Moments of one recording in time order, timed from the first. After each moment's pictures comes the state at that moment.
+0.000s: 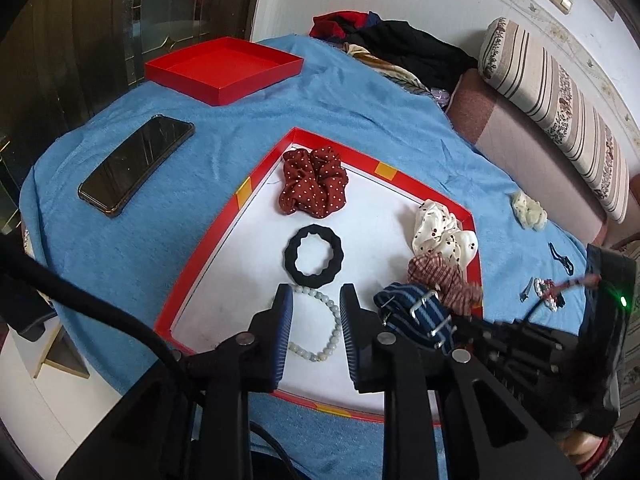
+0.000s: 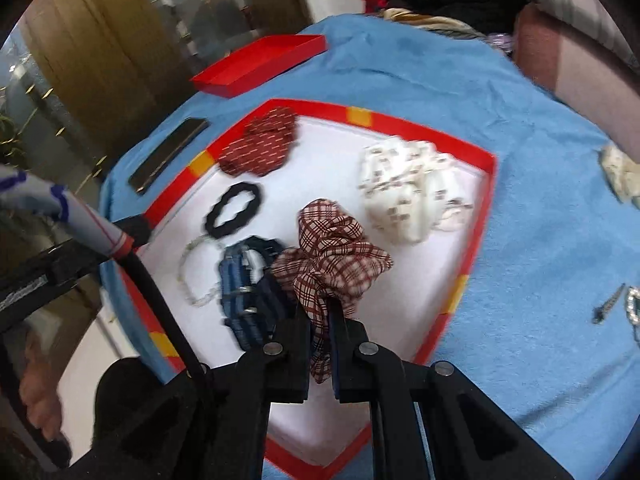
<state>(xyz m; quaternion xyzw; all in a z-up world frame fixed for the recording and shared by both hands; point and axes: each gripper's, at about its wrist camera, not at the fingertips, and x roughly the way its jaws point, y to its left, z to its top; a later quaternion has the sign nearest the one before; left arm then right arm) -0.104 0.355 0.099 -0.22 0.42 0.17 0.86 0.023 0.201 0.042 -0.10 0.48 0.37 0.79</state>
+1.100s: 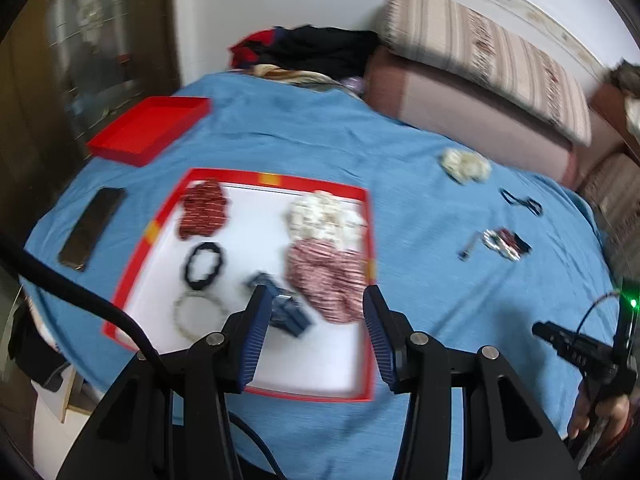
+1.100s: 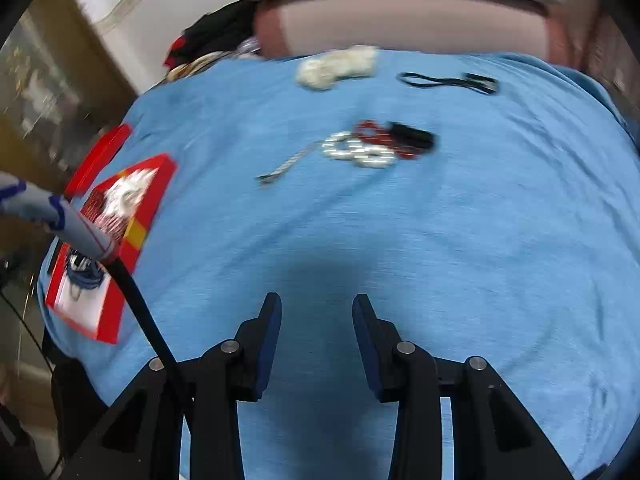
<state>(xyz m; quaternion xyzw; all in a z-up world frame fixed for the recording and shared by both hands) -0.080 0.219 0.142 -0.10 0.42 0.10 0.90 0.018 -0.096 0.045 0.06 0.49 0.15 0.85</state>
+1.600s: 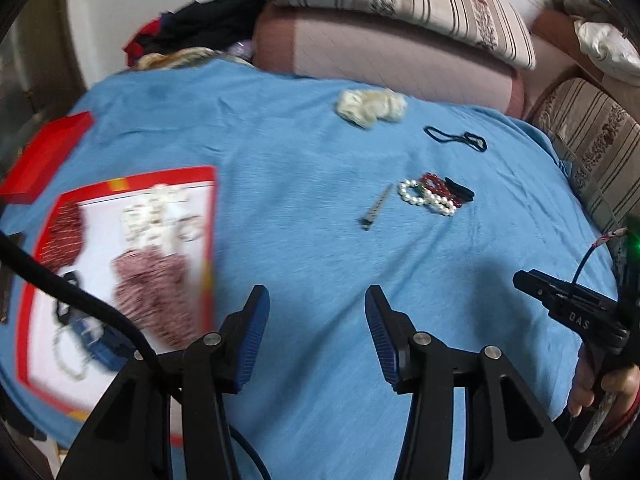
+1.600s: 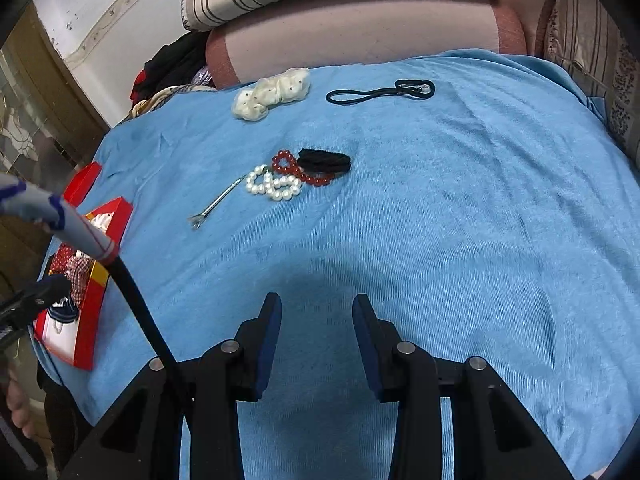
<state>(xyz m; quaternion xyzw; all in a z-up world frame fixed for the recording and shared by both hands) 0.003 0.112 0.093 -0.05 0.48 -0.01 0.88 0.045 -0.138 0.045 0.08 0.48 0.13 0.87</state>
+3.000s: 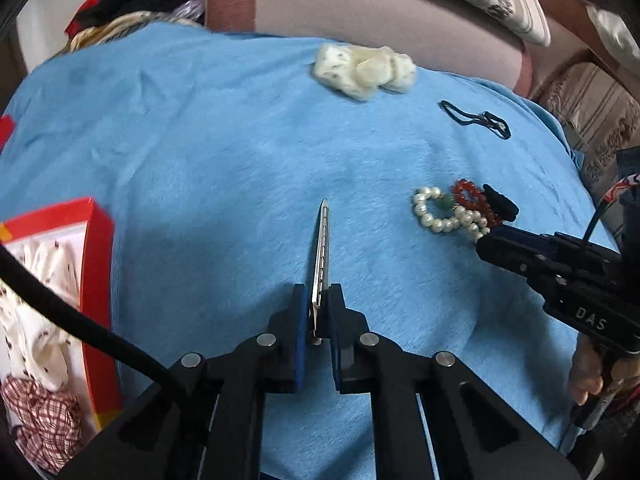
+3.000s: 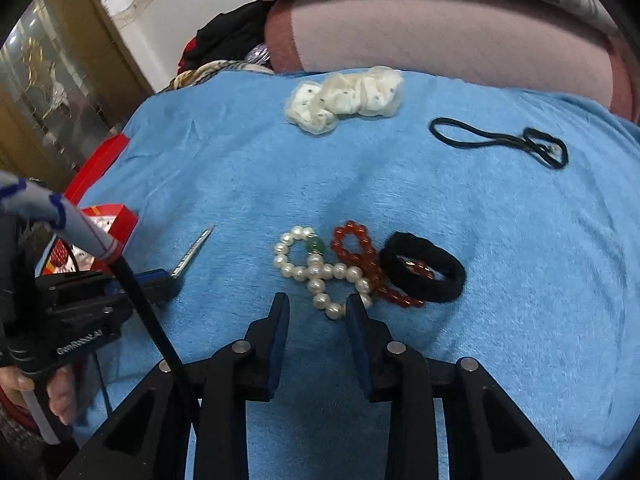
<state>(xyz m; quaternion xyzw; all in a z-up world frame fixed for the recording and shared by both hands) 0.113 0.113 0.016 -0.06 0.52 -0.07 0.85 0.149 -0.077 0.014 0.01 0.47 0.24 0.85</state>
